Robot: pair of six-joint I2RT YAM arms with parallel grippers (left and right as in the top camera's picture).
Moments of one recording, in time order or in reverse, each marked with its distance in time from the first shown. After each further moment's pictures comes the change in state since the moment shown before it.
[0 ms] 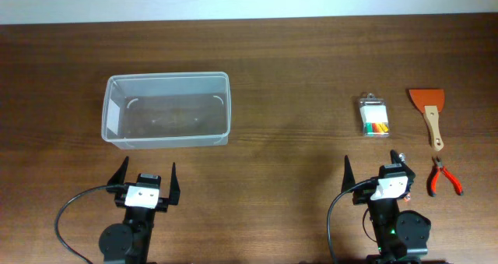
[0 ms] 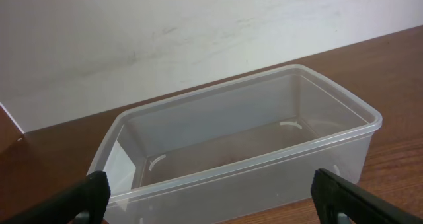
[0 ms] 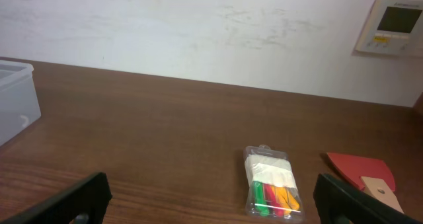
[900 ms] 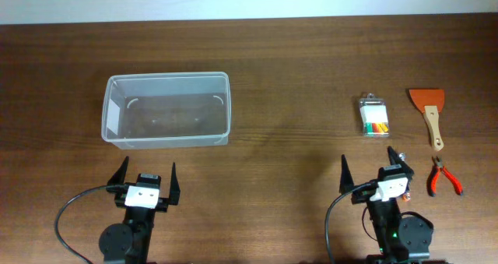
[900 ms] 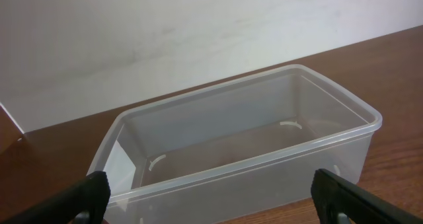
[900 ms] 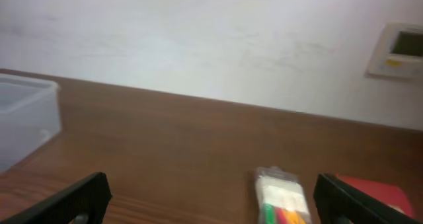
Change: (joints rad) left arm 0.000 0.000 0.000 0.000 0.000 0.000; right arm 0.000 0.000 0.000 0.089 -0.085 0.005
